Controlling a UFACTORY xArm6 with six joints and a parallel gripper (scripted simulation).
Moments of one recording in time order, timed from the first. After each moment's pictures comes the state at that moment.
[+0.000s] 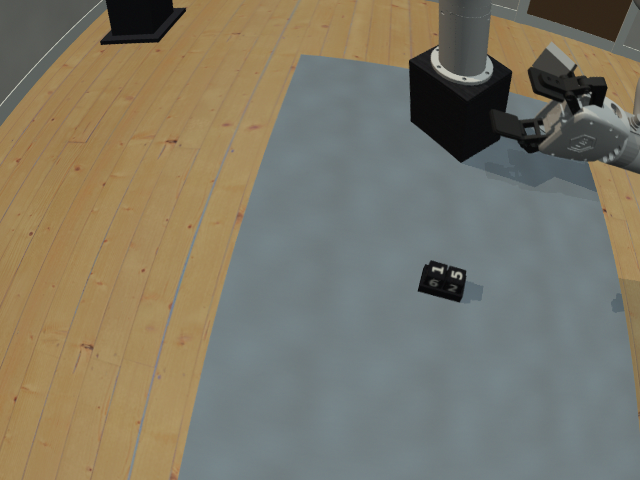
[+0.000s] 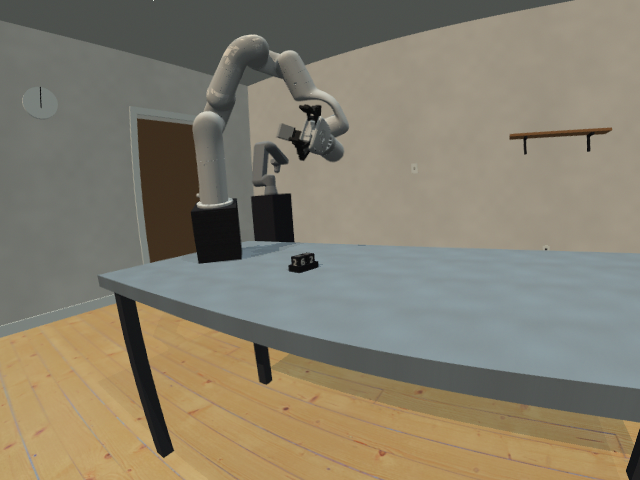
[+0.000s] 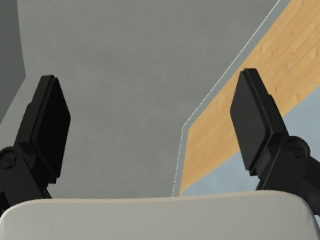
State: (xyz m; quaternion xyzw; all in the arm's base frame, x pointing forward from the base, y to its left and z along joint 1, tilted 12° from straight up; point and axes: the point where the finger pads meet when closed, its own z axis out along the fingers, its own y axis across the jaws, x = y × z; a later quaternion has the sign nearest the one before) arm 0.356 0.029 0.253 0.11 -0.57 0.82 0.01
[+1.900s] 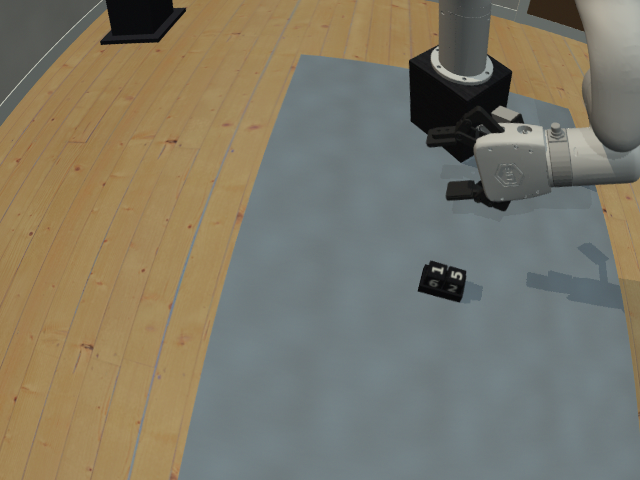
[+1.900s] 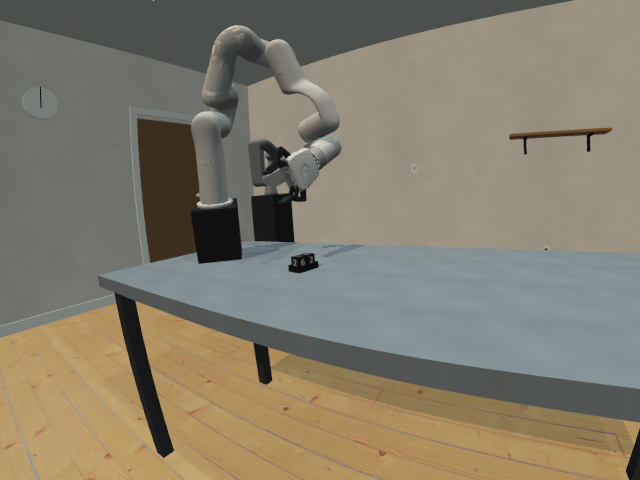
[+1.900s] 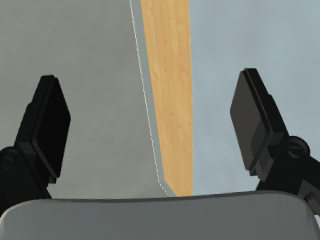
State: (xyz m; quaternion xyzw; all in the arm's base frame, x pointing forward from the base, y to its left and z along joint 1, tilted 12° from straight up) arm 0.329 -0.047 0.091 -0.11 -0.81 0.57 -0.04
